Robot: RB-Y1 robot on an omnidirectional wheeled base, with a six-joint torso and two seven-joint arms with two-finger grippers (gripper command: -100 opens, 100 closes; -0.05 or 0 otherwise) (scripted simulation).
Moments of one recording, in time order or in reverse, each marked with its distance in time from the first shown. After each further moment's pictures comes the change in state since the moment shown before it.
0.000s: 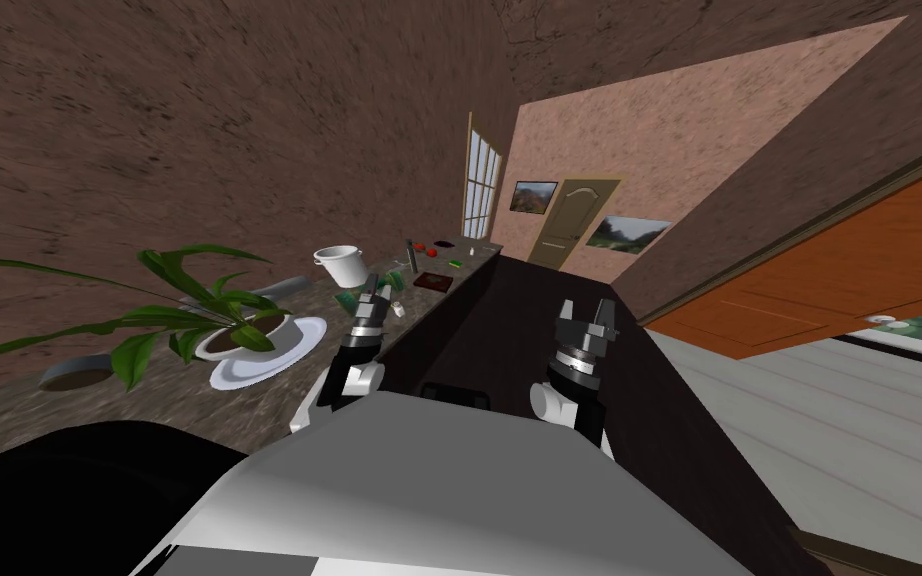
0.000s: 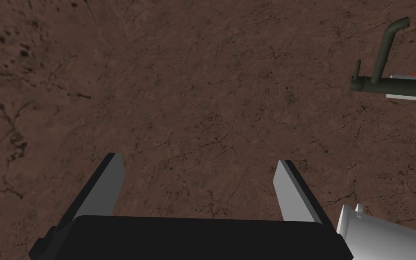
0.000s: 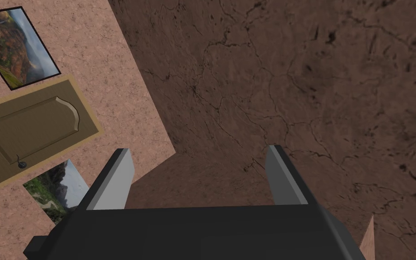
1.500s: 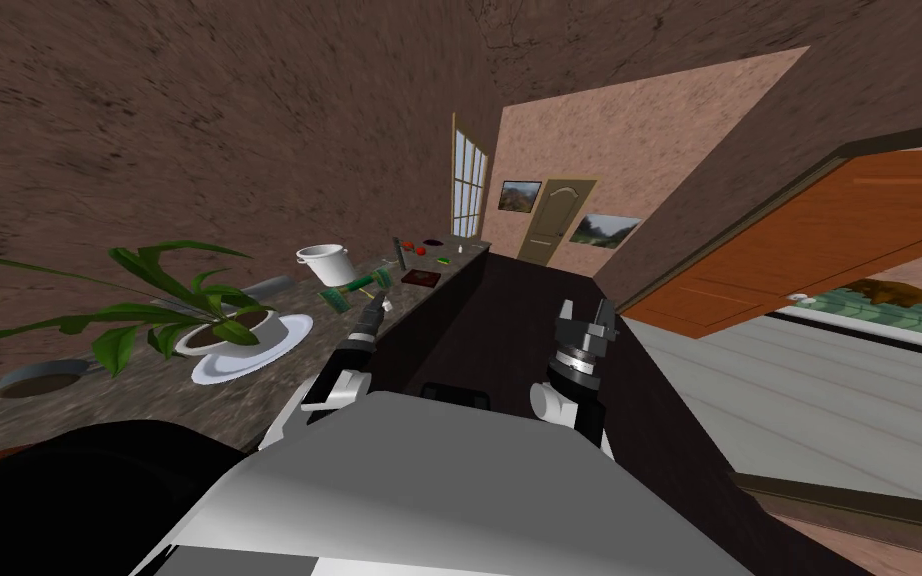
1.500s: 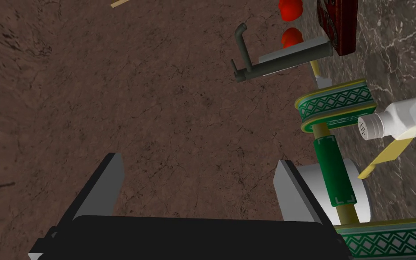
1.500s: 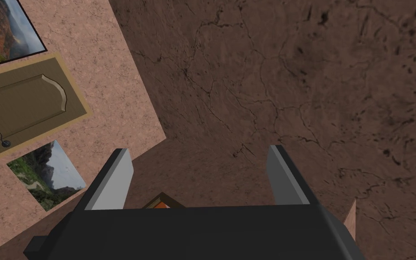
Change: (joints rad) left arm 0.092 0.020 0.066 -0.023 -0.037 0.373 -0.144; right arm 0.000 0.000 0.000 0.000 0.000 0.000 0.000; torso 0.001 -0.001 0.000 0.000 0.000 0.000
